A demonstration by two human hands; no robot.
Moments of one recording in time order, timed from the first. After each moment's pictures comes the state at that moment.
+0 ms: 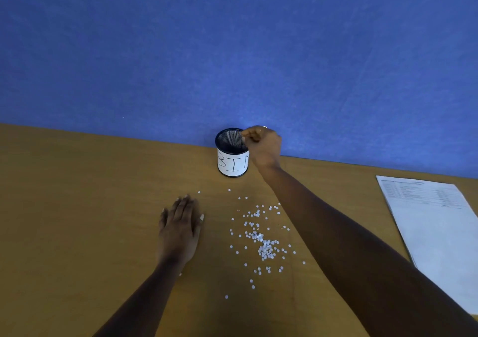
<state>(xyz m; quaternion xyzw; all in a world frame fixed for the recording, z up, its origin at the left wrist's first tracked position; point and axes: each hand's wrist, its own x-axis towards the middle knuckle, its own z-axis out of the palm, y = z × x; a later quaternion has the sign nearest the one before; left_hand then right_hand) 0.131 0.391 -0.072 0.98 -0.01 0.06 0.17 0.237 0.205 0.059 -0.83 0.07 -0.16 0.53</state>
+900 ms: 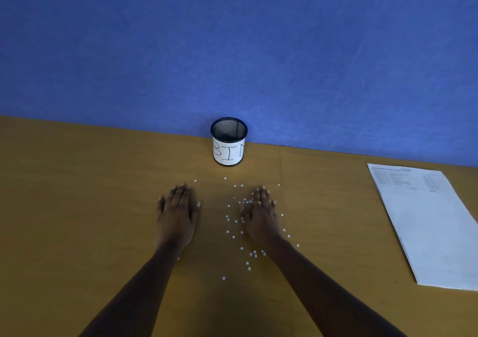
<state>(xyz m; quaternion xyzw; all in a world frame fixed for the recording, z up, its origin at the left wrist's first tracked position) 0.128 0.389 -0.068 0.98 -0.02 0.06 0.16 0.115 0.196 -0.051 -0.97 0.06 0.05 0.24</state>
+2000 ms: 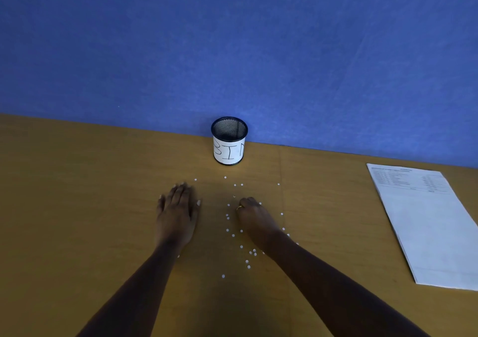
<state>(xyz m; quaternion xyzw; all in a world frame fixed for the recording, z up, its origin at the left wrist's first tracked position) 0.128 0.389 -0.068 0.98 -0.01 0.07 0.18 0.115 0.206 -0.027 -0.98 -0.17 -0.01 0.07</state>
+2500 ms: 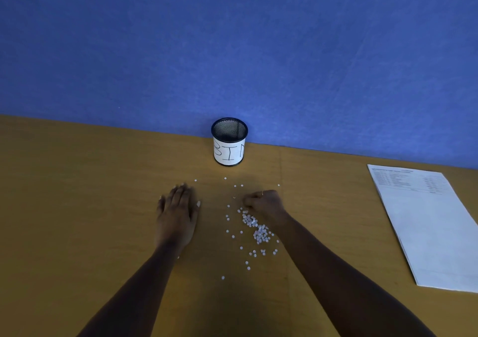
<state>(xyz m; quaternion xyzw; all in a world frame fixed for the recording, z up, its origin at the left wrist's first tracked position) 0.129 0.388 -0.069 0.98 0.00 0.07 0.18 0.142 0.188 -0.019 -0.79 0.25 0.11 0.55</state>
